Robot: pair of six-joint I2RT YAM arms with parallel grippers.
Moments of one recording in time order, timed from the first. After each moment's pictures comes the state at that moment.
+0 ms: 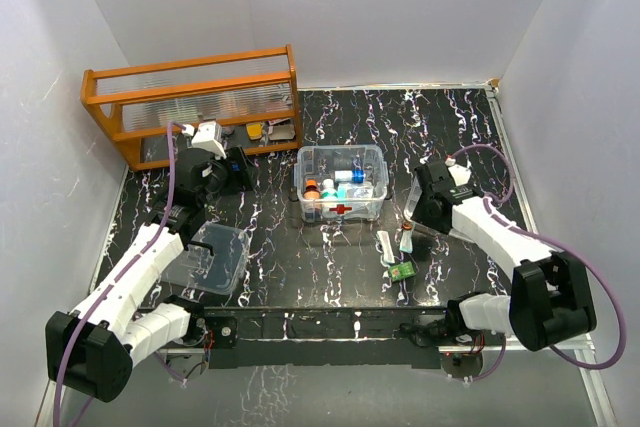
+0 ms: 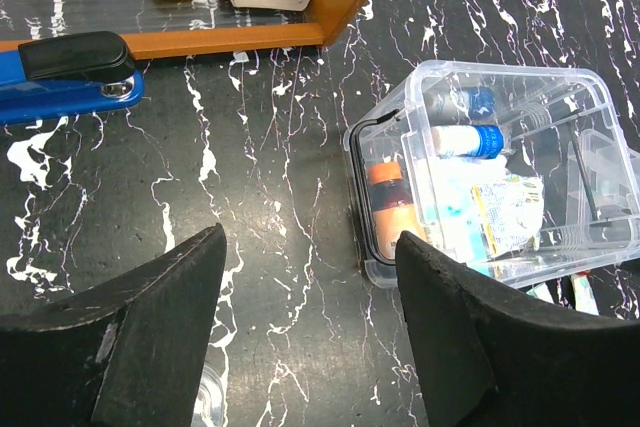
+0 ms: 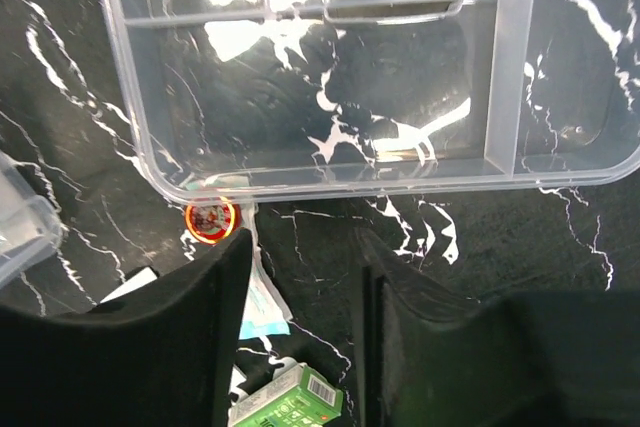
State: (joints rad) left arm -0.32 1.01 0.76 -0.19 0.00 -0.40; right arm 0.28 1.25 0.76 -0.65 0.33 0.70
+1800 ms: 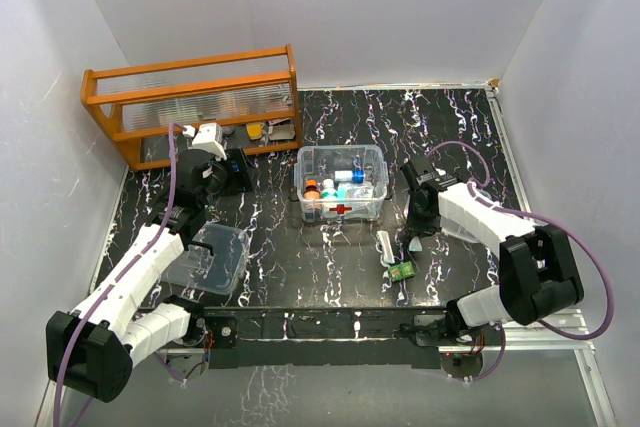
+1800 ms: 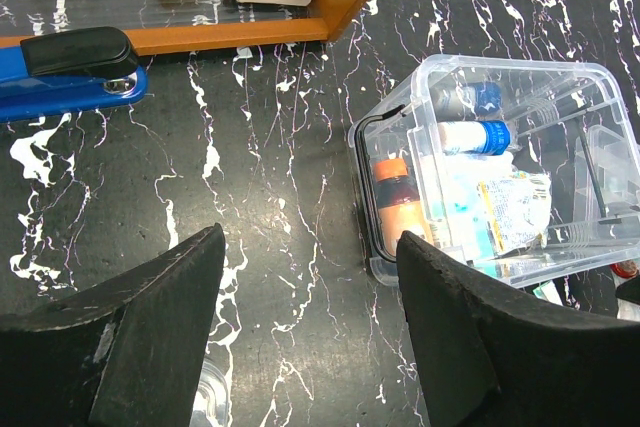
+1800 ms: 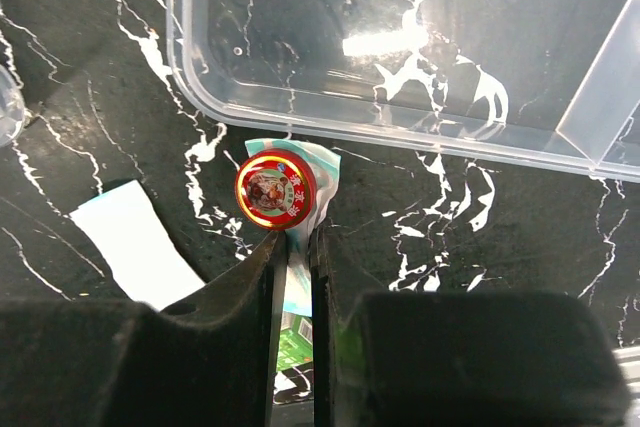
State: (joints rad) left arm -0.32 1.01 0.75 -0.18 0.00 -0.39; right arm 0.34 1.40 0.85 -0.78 0.18 0.55
